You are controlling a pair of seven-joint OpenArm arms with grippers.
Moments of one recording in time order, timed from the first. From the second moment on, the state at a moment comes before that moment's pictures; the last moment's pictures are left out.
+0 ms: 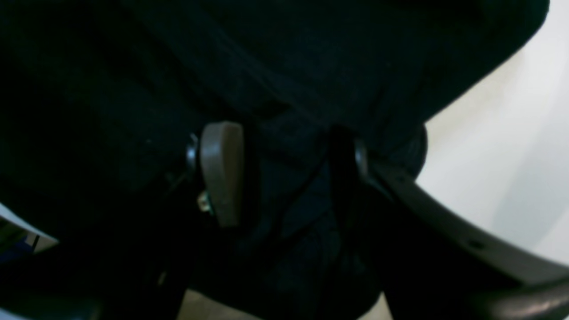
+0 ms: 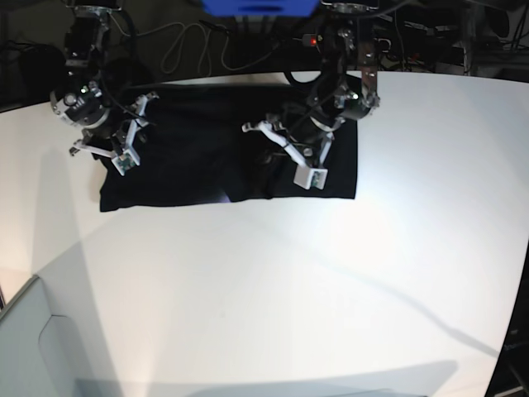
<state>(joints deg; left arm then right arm) 16.5 6.8 0.4 104.9 -28.1 -13.0 54.9 -18.0 7.4 15.3 105.4 0.2 42.4 -52.5</state>
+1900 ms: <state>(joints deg) 16.2 -2.2 -27.1 105.3 -29.0 -13.6 55.8 -12.1 2.3 31.4 100.0 0.6 42.4 -53.0</state>
